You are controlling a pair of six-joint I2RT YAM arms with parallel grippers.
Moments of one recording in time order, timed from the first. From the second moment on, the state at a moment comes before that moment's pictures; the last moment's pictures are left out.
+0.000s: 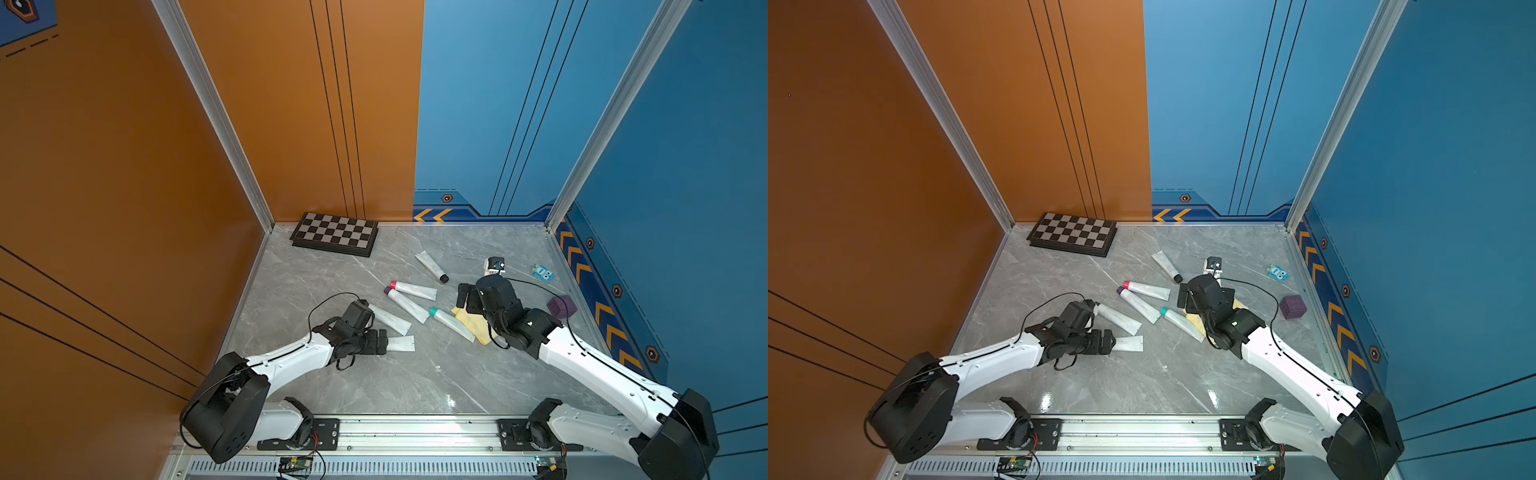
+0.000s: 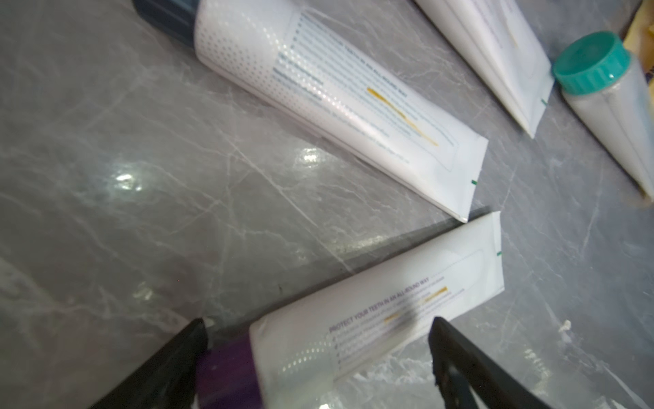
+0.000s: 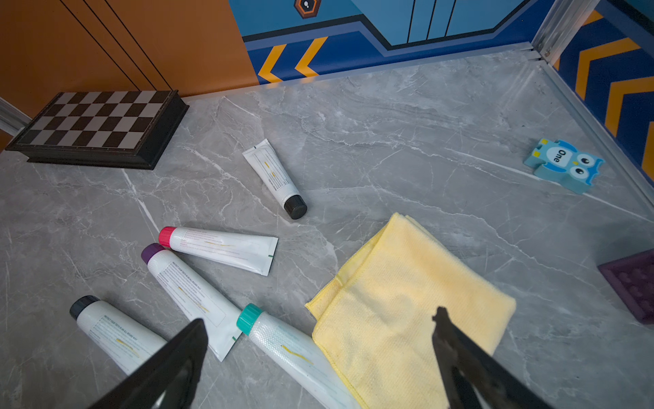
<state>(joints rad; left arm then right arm) -0.61 1.29 0.55 -0.28 0.07 -0.57 0.64 1.13 0.85 -0.39 0.46 0.53</state>
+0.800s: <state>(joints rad) -0.86 1.37 0.69 -0.48 -0.02 -0.55 0.64 1.13 0.84 -0.39 0.47 0.53</state>
